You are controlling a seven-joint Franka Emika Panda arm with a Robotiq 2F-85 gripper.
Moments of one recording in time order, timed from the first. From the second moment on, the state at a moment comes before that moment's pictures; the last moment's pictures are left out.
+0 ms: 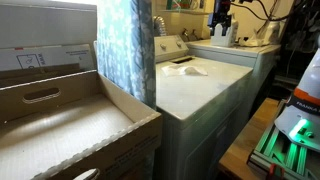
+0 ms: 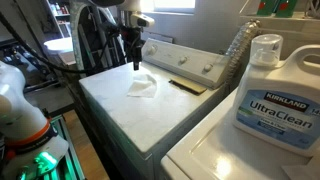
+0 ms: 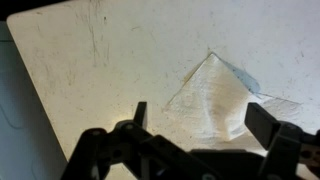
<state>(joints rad) -0.11 -0.35 -0.11 -2.32 0.00 1.90 -0.02</state>
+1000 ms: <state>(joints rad) -0.13 -0.10 -0.10 -2.26 -0.13 2.34 0.00</state>
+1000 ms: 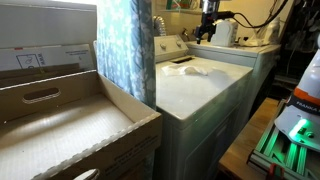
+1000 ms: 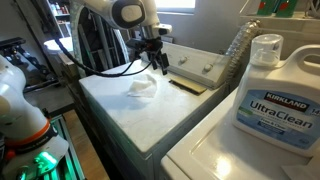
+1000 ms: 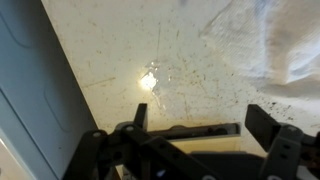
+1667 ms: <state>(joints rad) -0.13 0.06 -0.12 -2.19 -0.14 2.46 0.00</state>
